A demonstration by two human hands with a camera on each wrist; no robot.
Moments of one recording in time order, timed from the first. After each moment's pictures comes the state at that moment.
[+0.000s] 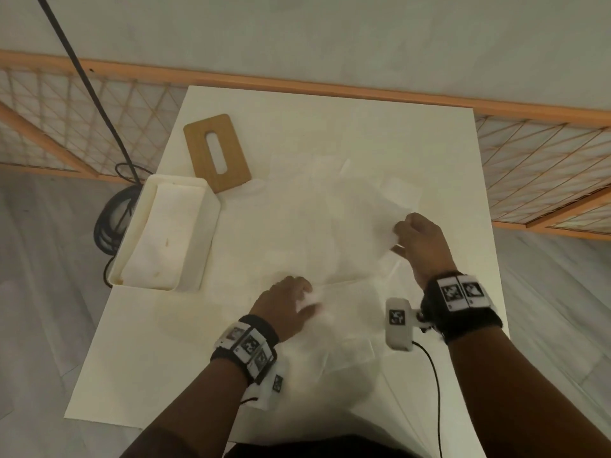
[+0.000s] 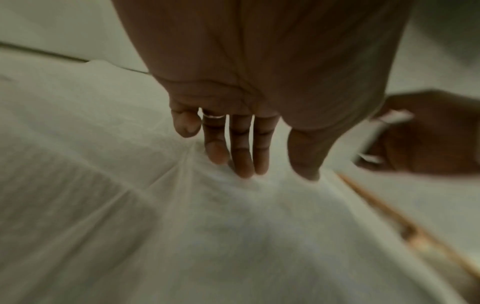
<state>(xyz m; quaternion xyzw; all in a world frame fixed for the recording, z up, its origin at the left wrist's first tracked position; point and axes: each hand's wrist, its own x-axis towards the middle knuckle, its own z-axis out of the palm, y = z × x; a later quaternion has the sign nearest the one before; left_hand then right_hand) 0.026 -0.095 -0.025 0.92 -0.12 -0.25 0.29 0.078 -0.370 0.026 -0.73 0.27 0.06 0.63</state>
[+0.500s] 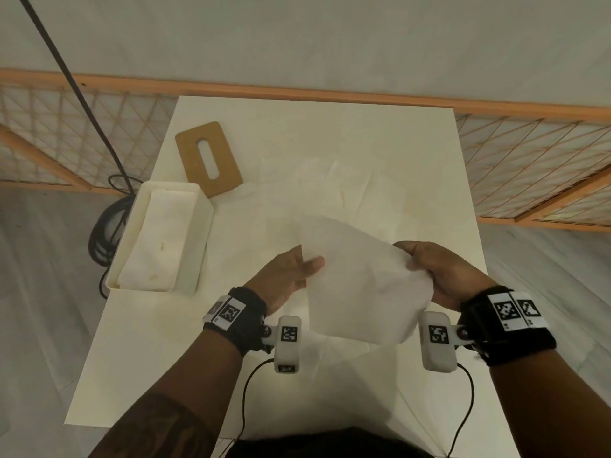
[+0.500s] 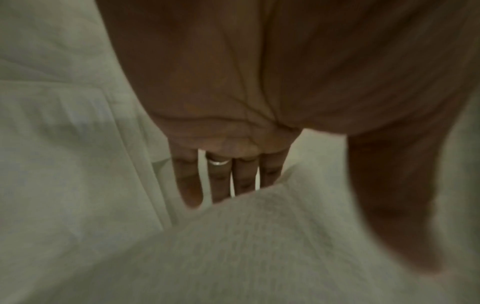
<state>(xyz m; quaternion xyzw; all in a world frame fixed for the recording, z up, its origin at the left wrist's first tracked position) 0.058 -0.114 0.027 0.58 0.03 -0.39 0.71 0.022 -0.405 0.066 -0.56 0.13 0.30 0.76</state>
